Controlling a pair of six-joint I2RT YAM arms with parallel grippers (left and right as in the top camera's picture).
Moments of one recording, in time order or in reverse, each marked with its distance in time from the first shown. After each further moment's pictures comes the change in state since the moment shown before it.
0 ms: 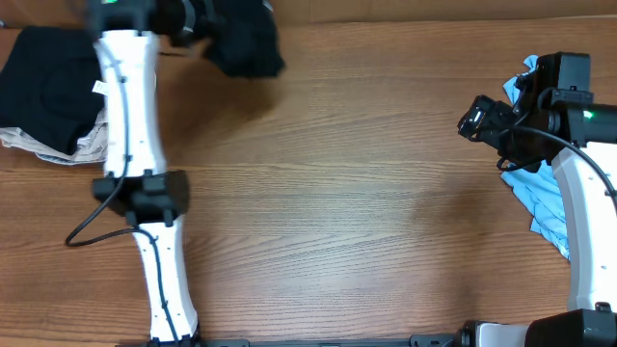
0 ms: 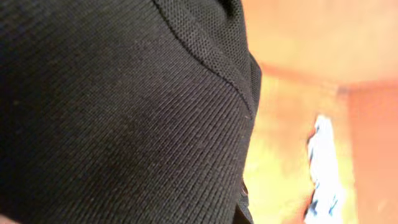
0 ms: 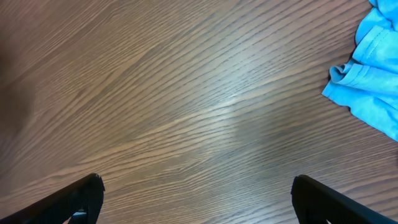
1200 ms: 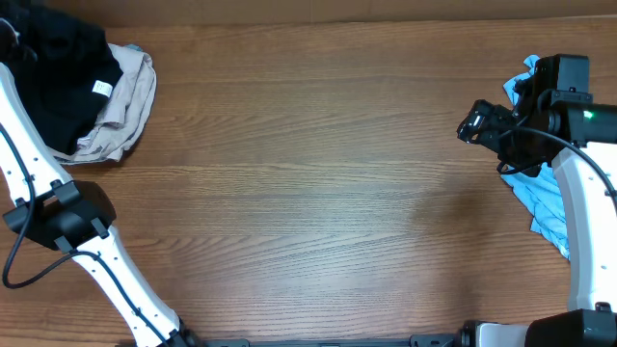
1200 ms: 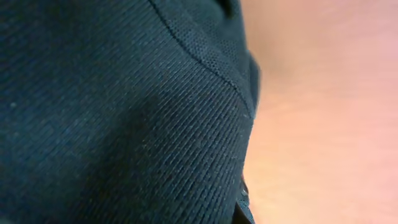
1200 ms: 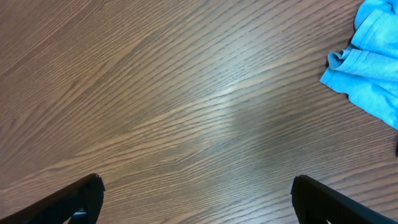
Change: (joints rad) left arm 0.485 0.000 -0.095 0.226 -0.337 -0.446; right arm 0.000 0.000 0.000 -0.037 0.000 -0.001
